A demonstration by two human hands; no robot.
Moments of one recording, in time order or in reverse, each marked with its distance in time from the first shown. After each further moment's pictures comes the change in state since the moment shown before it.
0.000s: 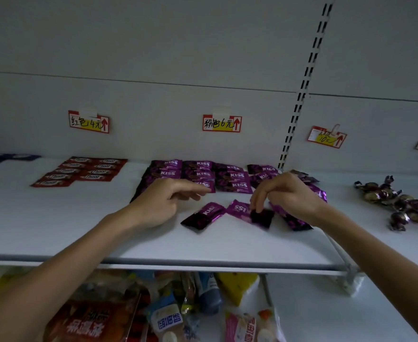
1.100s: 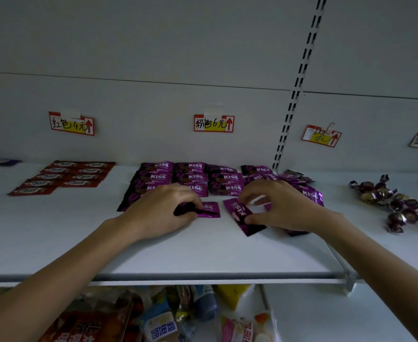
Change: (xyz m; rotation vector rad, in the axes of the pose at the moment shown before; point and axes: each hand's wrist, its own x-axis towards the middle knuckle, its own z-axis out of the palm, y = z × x) left_hand 0.016 -0.014 0.010 0.391 -0.023 0.160; right_hand 0.009 0.013 0.000 -0.366 -0.120 0.040
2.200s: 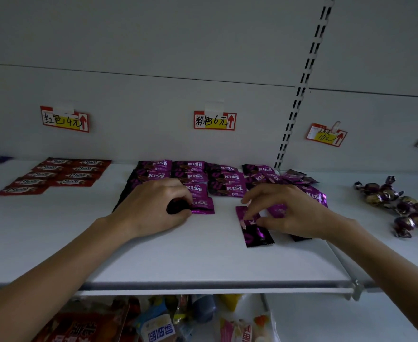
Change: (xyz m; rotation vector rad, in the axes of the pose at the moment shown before) left_hand 0.003 -0.020 0.002 0.046 0.101 -0.022; right_hand -0.006 0.015 -0.002 0.023 0.006 -0.145
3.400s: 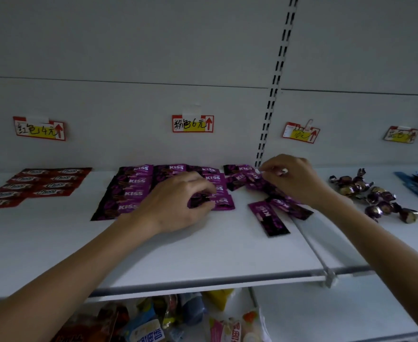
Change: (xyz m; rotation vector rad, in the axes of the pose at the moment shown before) left_hand 0.036 0.056 0.010 -0.095 -0.048 0.042; right_hand -0.005 0.025 -0.035 -0.145 0.400 0.351
